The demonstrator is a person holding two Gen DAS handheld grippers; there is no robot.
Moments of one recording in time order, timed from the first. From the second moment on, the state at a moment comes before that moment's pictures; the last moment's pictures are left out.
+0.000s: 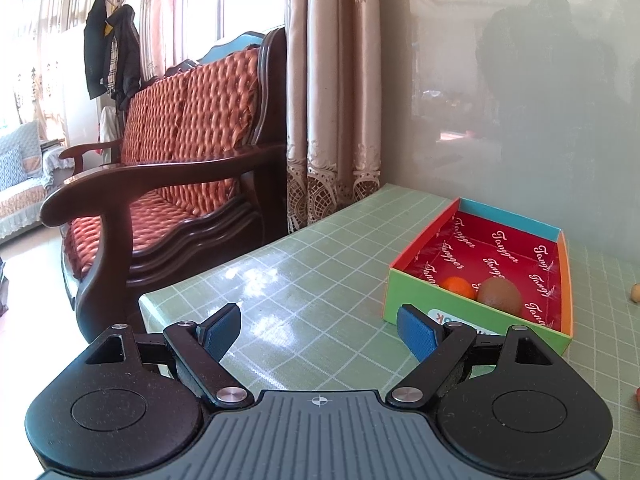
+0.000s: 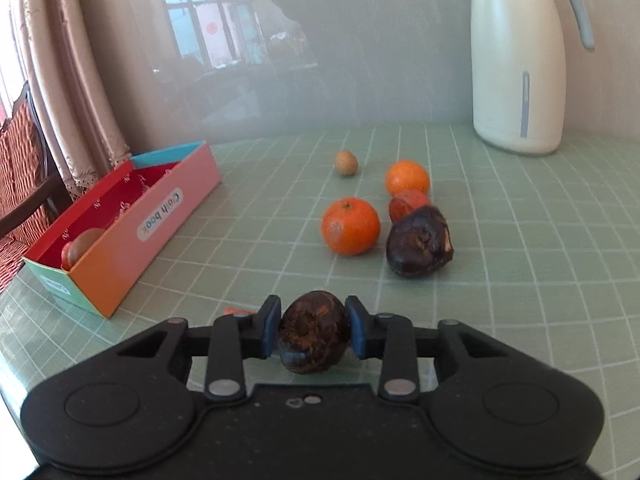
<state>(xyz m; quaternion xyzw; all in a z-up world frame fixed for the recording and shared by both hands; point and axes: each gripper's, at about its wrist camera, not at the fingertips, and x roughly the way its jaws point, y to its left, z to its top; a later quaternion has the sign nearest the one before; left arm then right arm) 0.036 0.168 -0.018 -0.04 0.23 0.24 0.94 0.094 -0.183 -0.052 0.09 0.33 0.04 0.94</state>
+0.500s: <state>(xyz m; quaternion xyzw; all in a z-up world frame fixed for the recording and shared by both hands) 0.026 0.181 -0.018 -0.04 0.23 0.25 0.94 0.114 -0.088 0.000 0.03 0.24 0.18 0.95</state>
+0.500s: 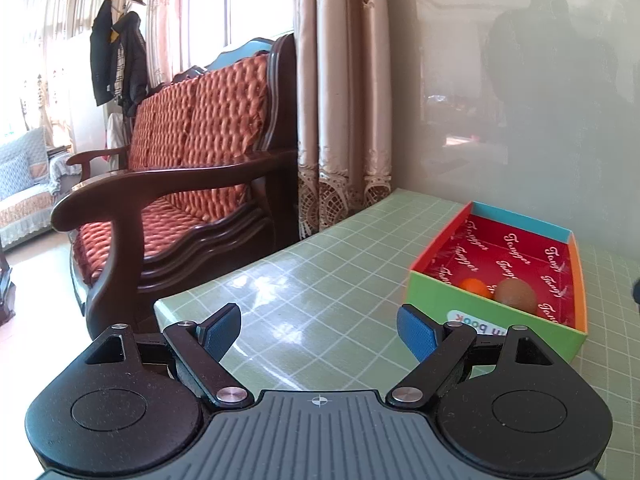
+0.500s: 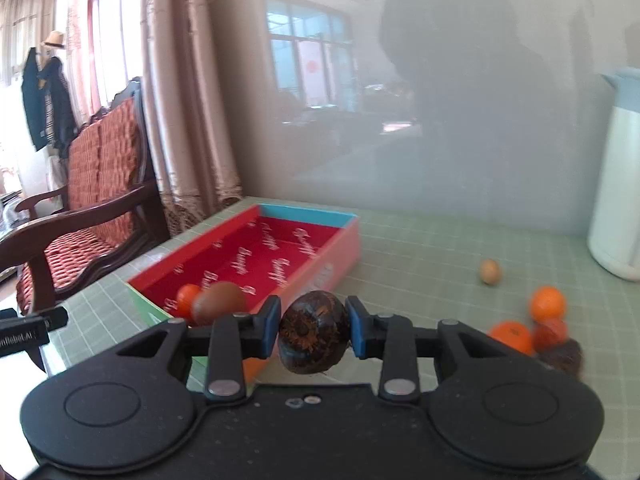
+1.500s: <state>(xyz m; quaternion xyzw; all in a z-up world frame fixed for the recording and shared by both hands) 0.028 0.190 -0.026 -0.04 0.24 0.25 0.94 0.162 -0.051 -0.005 0.03 0.25 0.17 0.95</state>
